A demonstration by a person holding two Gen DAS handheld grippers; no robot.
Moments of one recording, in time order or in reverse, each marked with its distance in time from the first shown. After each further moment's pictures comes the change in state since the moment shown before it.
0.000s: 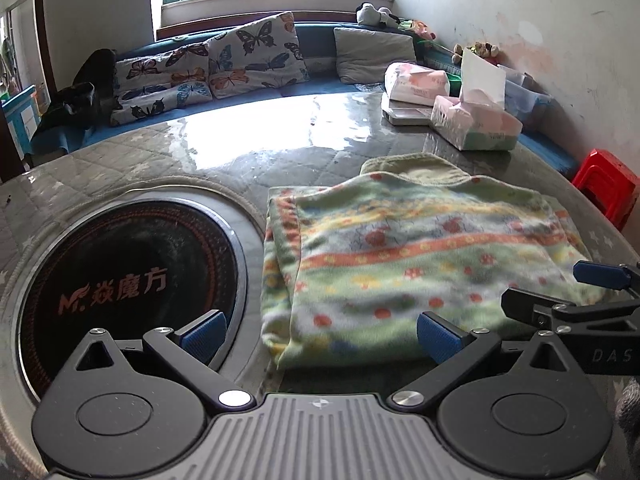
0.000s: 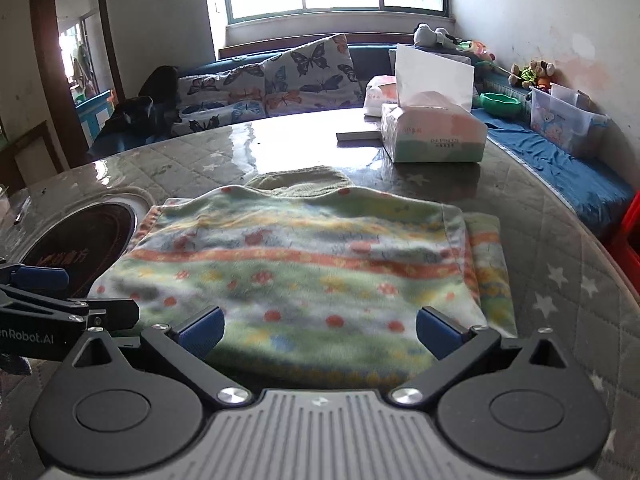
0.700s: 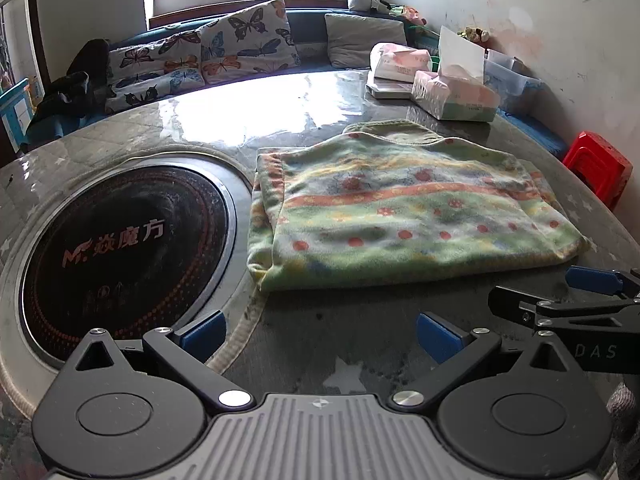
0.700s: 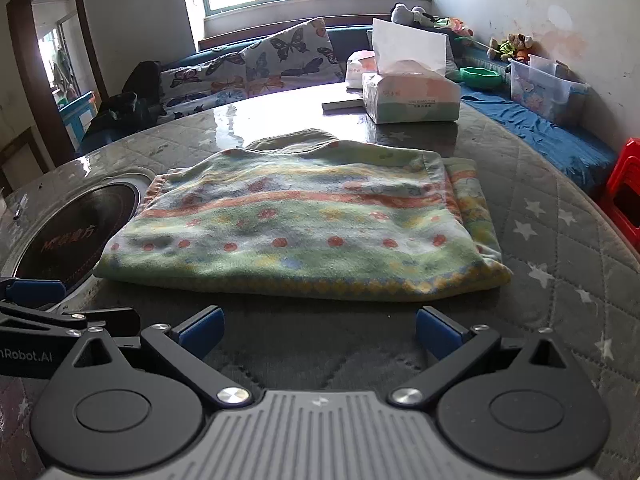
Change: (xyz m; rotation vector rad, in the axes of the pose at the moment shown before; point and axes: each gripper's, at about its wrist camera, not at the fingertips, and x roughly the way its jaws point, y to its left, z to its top) left arm -0.023 -0.010 -0.030 0.010 0.043 -0.021; right arm -0.025 0.006 -0.032 0.069 0.043 -0.033
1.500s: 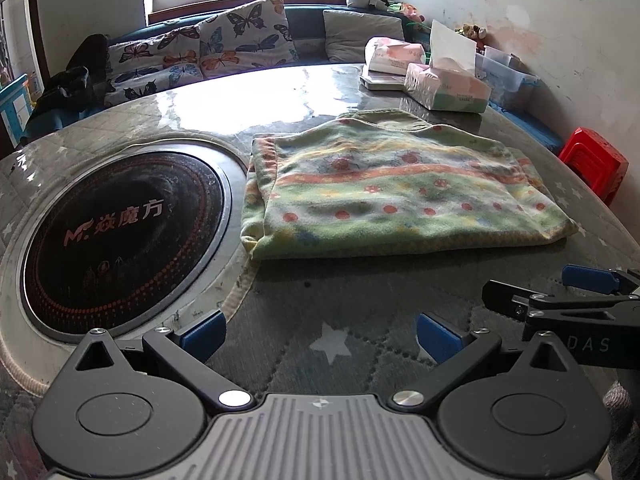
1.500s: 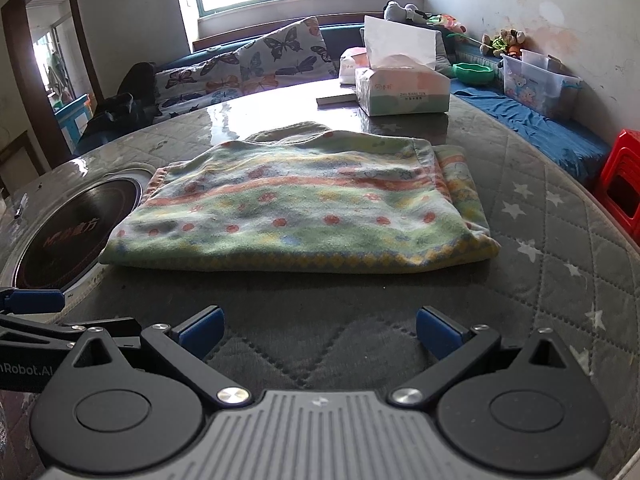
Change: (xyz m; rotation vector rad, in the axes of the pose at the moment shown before) left arm -0.010 -0.005 -0.015 -0.003 0.009 -0.008; right arm -0.011 0.001 -0.013 0.018 0.005 -0.012
